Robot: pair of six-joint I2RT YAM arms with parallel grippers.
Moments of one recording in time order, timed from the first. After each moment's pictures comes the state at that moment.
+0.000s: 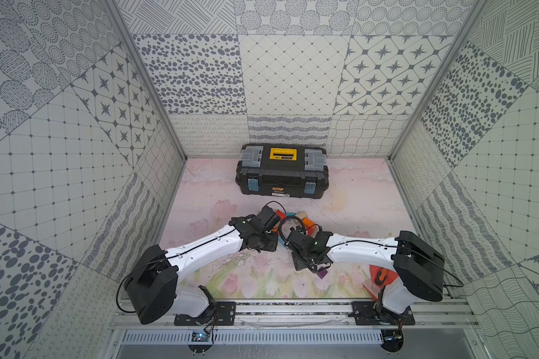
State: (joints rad) left arm -0.82 1.37 0.89 -0.68 0.00 -0.60; right arm 1.08 1.65 0.98 -0.70 0.23 0.78
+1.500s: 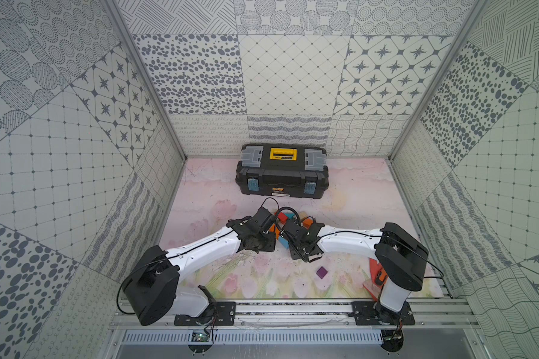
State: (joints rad) left arm -0.78 1.37 0.84 -0.61 0.04 -0.64; right arm 1.01 1.77 1.07 -0.65 0.24 0.74
